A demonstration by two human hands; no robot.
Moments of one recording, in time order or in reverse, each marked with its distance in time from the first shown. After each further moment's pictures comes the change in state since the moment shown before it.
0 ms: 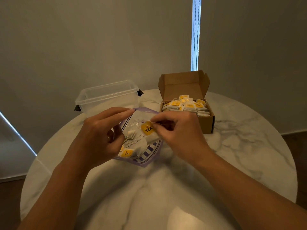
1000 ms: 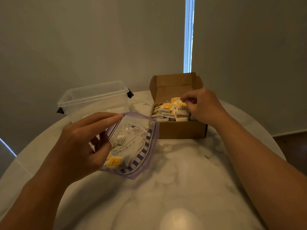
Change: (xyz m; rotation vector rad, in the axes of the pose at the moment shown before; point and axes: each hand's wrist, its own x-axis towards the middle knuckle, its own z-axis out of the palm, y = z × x) left_hand 0.002 0.000 0.008 -0.010 0.003 0.020; right_hand 0.078 0.110 -0.070 -0.448 -0.045 0.149
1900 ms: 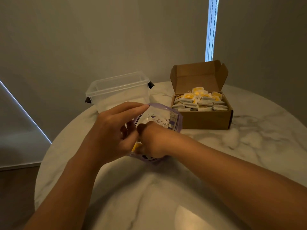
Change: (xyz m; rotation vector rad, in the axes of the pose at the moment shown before) left_hand -0.003 0.006 0.001 -0.033 0.006 -0.017; right_hand -0.068 -0.161 0.075 -0.150 -0.759 -0.359
